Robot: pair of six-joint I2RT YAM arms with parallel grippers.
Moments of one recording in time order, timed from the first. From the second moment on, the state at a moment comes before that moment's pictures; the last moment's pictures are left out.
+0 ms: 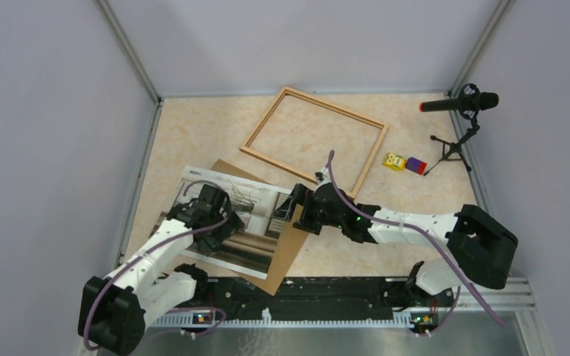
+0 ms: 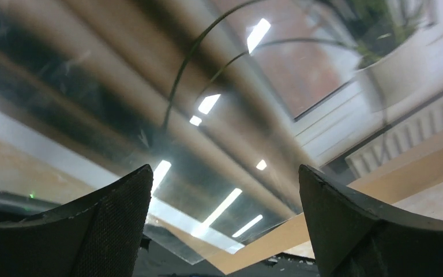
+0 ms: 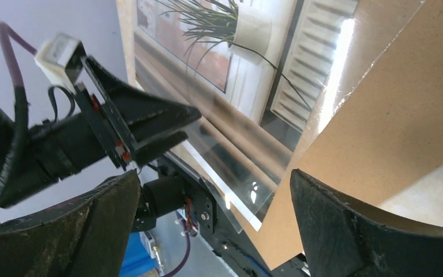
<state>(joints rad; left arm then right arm) -0.37 1.02 0.61 -0.81 -0.08 -1.00 1.01 1.39 0.69 0.16 -0.03 1.22</state>
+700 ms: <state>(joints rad) -0.37 0.87 0.43 -0.72 0.05 -1.18 0.89 1.58 0.62 0.35 -0.12 1.22</state>
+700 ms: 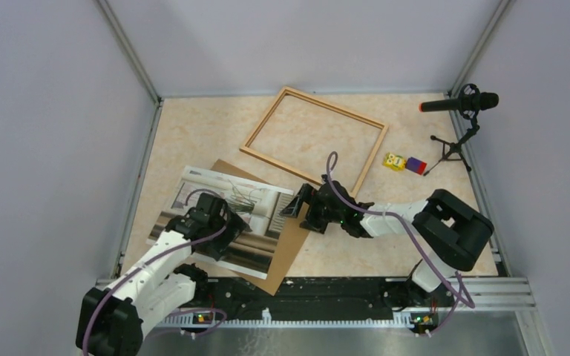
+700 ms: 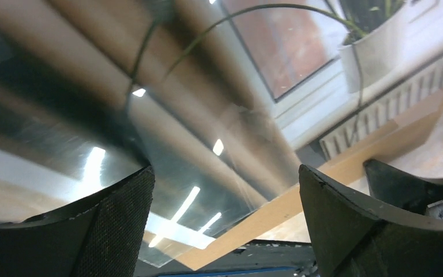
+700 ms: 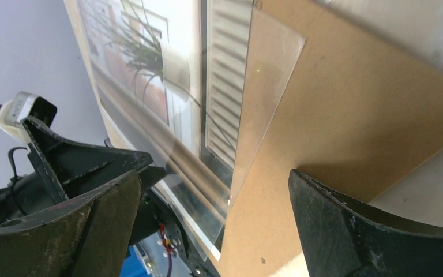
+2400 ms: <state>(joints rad) -0.10 1.15 0.53 -0.41 -0.02 -0.87 0.64 1.93 0.94 0.40 -0.53 0.95</state>
